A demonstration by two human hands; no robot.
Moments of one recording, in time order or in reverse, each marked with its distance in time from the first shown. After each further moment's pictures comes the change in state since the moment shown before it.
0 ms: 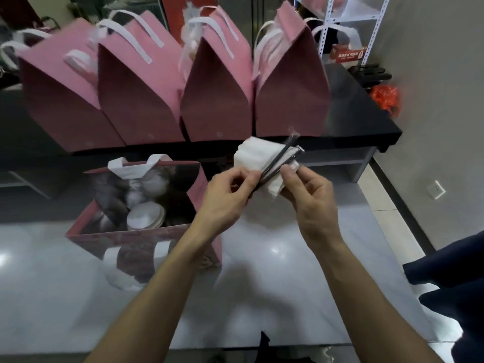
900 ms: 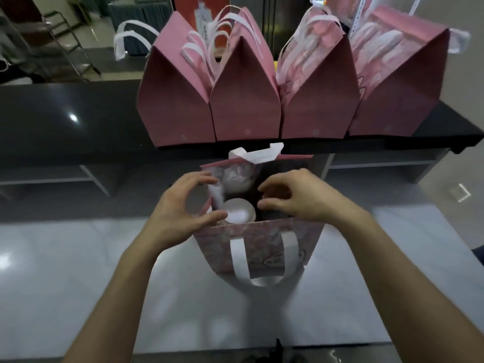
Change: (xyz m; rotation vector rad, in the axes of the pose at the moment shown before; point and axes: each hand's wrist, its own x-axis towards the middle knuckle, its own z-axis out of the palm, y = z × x) left_hand -0.056 -0.100 -0.298 0.482 -0.052 0.141; right_hand 0.023 0.025 0.198 -1.157 -0.610 0.052
